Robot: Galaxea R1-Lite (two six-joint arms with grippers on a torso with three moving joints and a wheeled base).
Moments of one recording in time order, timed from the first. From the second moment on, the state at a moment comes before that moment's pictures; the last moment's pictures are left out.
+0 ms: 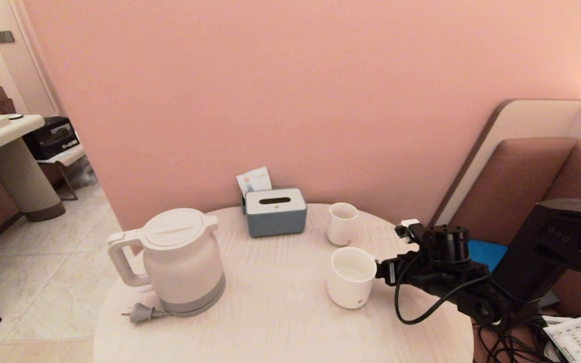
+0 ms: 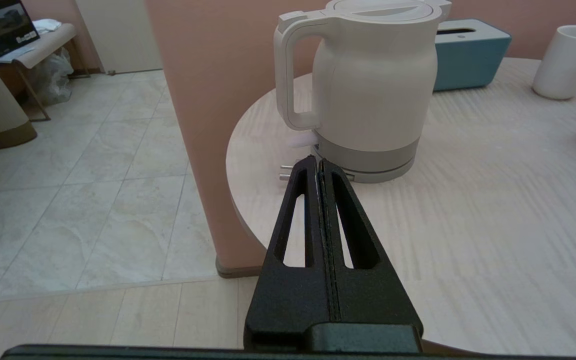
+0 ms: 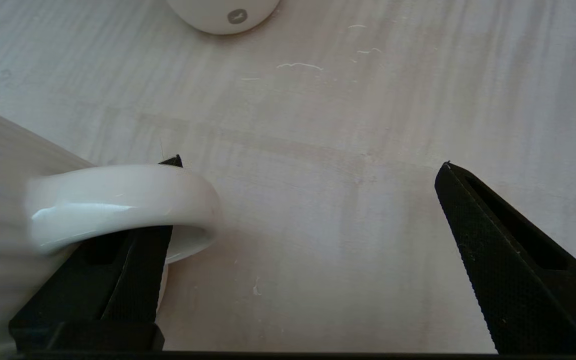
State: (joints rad) left arm -0.01 0.00 0.00 -0.04 -0.01 0.01; right arm 0.23 2.21 -0.68 -1.01 0.07 0.04
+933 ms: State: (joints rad) left arm -0.01 0.00 0.00 -0.04 -0.01 0.01; right arm 0.25 2.21 -0.67 -1.05 0.06 0.05
